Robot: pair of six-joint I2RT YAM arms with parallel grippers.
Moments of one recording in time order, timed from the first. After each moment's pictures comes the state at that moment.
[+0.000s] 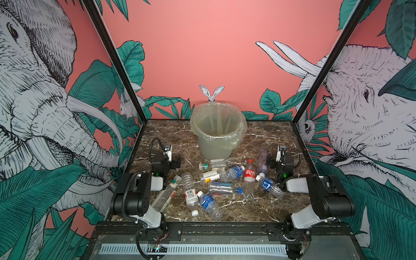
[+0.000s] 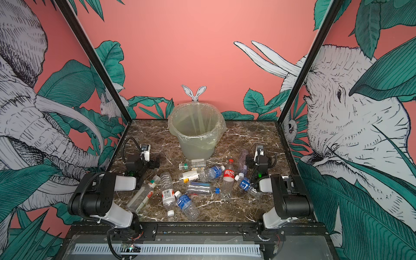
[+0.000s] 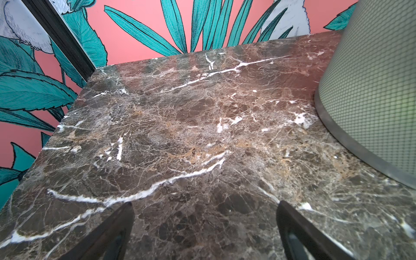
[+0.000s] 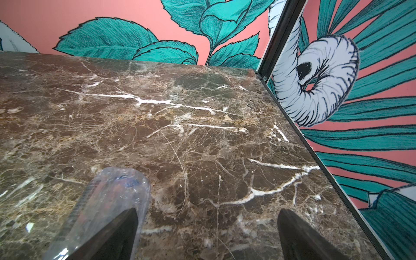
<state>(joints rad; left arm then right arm) -0.01 1.56 0.39 0.78 0.09 0.15 0.06 1.54 0.38 0.80 0.24 -0.07</state>
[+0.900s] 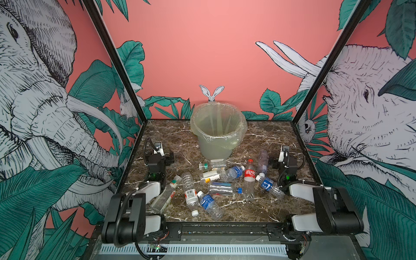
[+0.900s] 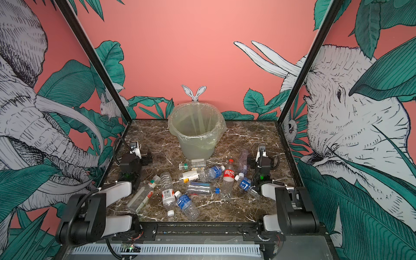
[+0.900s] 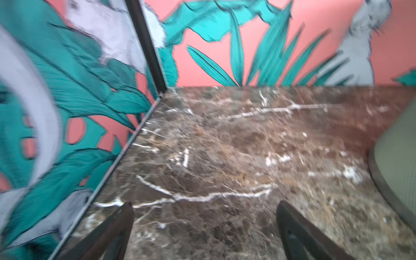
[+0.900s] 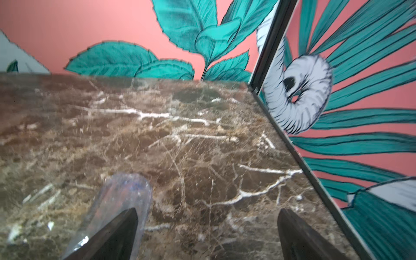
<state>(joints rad) -0.03 1.23 0.39 0.59 -0.24 0.03 0.05 1.34 0.35 0.70 0.27 -0.06</state>
